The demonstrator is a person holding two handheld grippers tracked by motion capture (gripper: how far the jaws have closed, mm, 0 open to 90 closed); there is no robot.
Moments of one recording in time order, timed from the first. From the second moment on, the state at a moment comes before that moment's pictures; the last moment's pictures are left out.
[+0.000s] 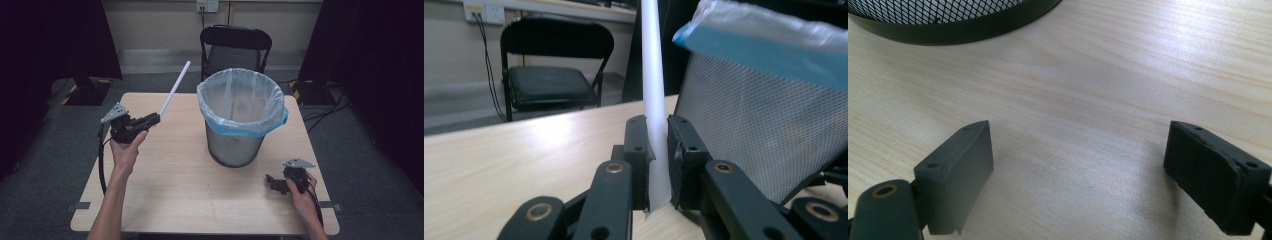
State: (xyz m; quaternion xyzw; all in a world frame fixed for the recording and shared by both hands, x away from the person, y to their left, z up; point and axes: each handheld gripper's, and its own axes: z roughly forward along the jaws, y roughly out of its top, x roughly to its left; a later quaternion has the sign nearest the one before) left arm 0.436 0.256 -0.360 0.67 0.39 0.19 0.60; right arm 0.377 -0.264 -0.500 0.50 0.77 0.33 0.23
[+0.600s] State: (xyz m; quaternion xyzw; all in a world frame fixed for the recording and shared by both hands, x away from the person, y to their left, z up) left arm 0.436 0.236 -0.317 0.66 0.35 0.19 0.63; right arm 0.377 -0.264 -0.500 0.50 0.77 0.33 0.23
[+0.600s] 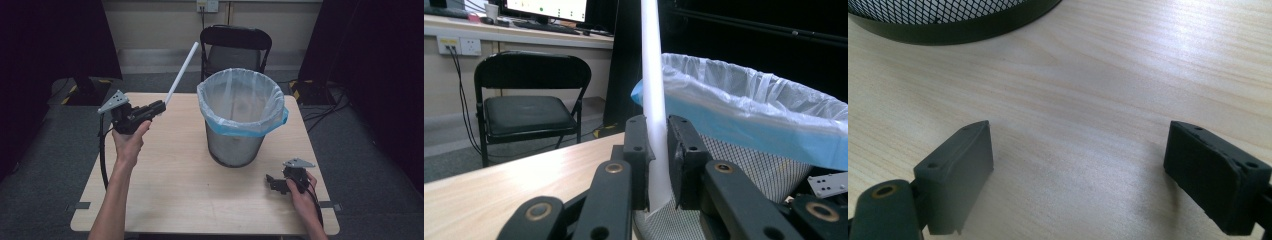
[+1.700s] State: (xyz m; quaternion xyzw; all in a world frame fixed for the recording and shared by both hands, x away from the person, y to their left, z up) left arm 0.460 0.179 -0.260 0.68 0.29 0.17 0.65; right arm 0.377 -0.264 -0.500 0.50 0.77 0.33 0.23
